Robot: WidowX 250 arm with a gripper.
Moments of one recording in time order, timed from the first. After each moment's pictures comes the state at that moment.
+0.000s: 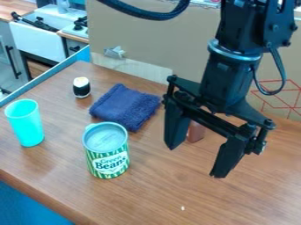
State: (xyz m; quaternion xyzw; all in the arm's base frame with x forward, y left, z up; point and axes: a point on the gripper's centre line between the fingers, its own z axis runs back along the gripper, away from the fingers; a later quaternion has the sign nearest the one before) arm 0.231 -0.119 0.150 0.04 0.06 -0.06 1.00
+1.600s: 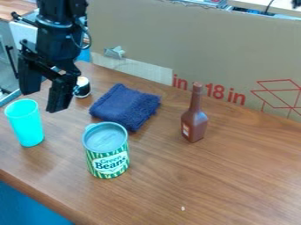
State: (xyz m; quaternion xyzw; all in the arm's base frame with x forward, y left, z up) arm 0.236 0.110 0.131 0.10 0.11 -0.01 0.99
